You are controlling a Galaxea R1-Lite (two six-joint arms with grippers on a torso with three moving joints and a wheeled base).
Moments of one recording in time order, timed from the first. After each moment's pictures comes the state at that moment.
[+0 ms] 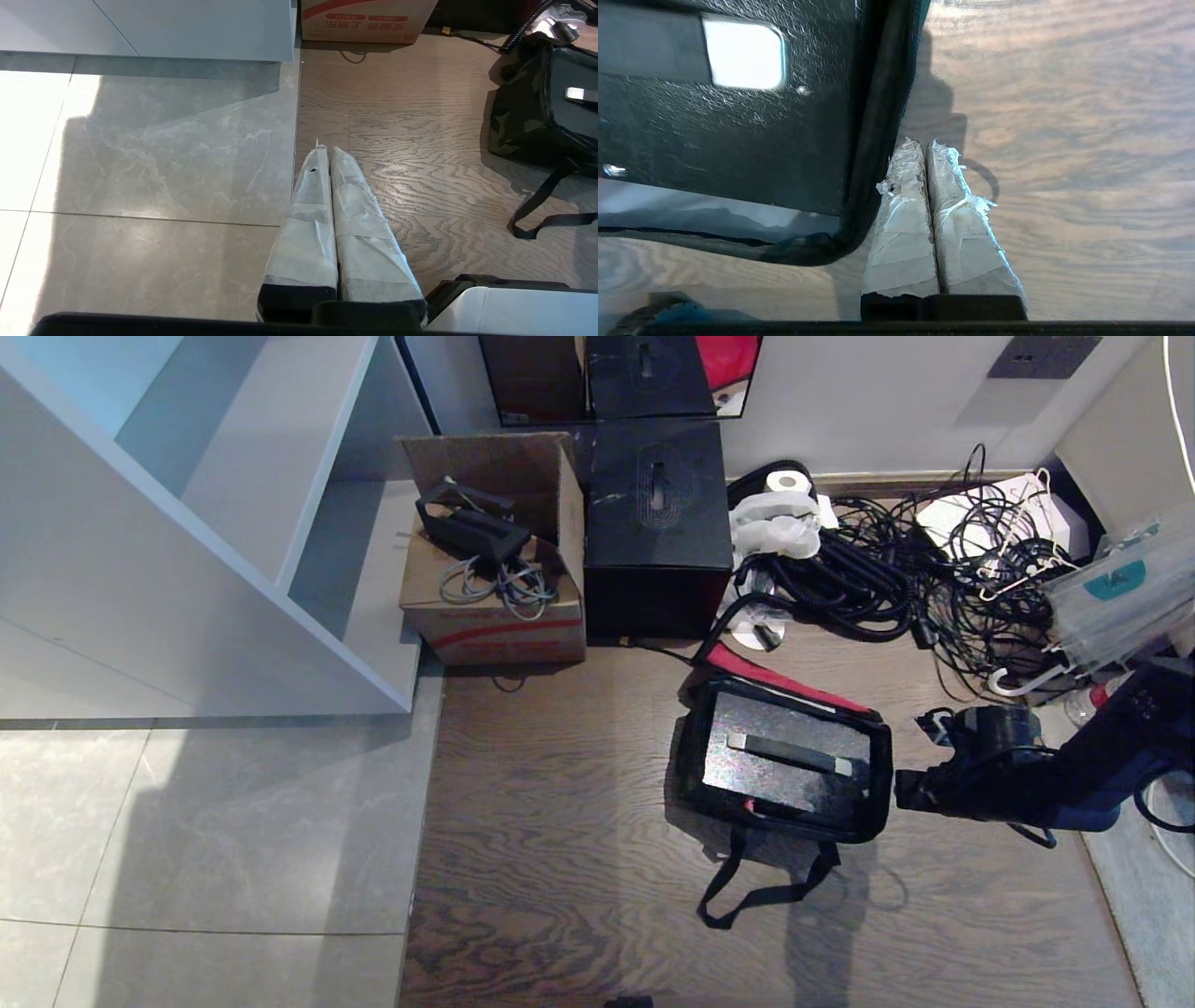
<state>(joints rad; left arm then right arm) 0.00 0.00 0.00 0.00 0.01 -0.01 -0.19 2.41 -1.12 -0.54 0.14 -0.02</state>
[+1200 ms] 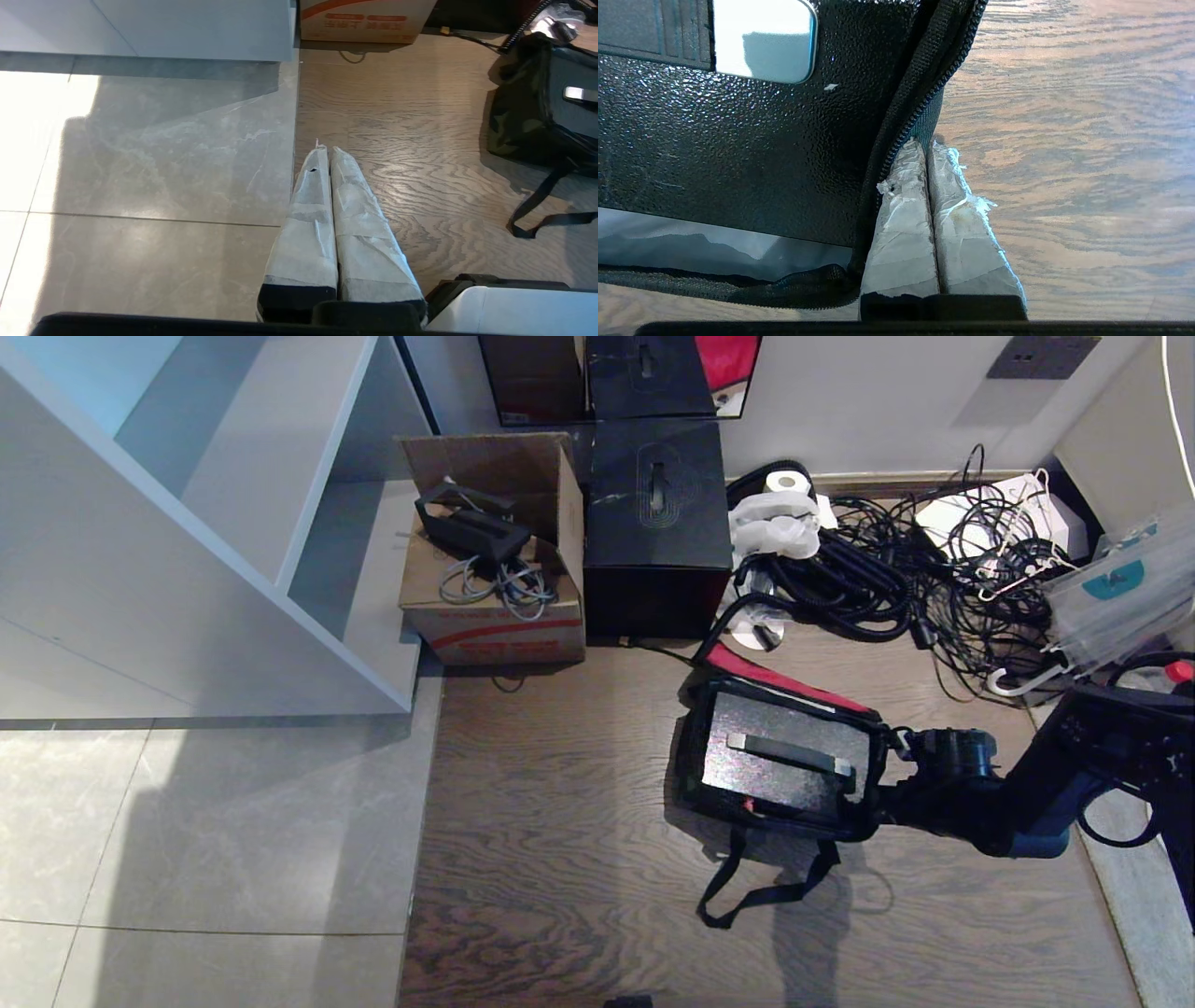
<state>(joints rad) 0.00 0.00 0.00 0.00 0.01 -0.01 -0.09 2.51 -1.09 -0.74 0.05 -0.04</state>
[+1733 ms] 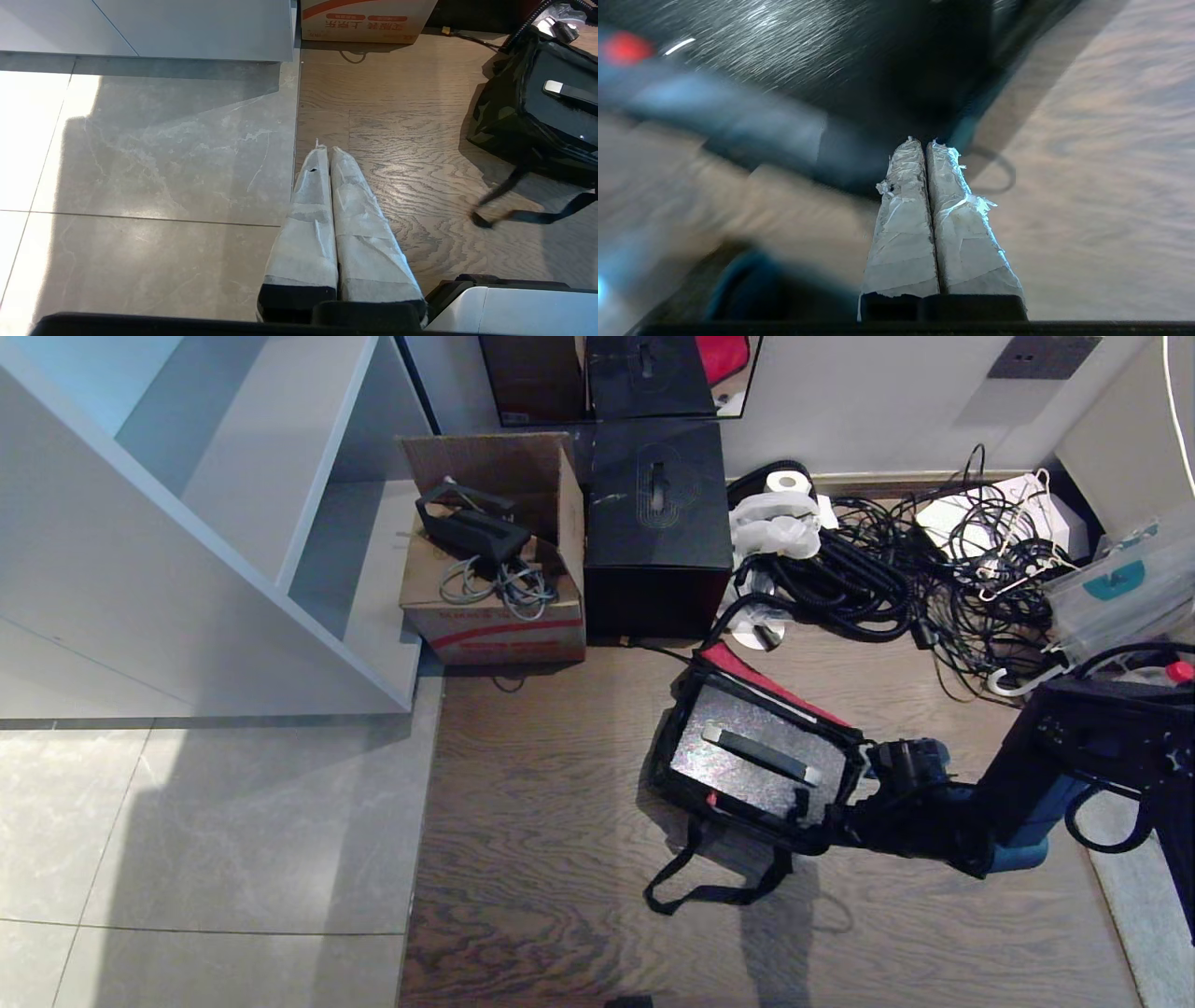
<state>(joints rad) 0.00 0.00 0.00 0.00 0.01 -0.01 0.06 2.41 -0.93 -0.68 0.07 0.14</state>
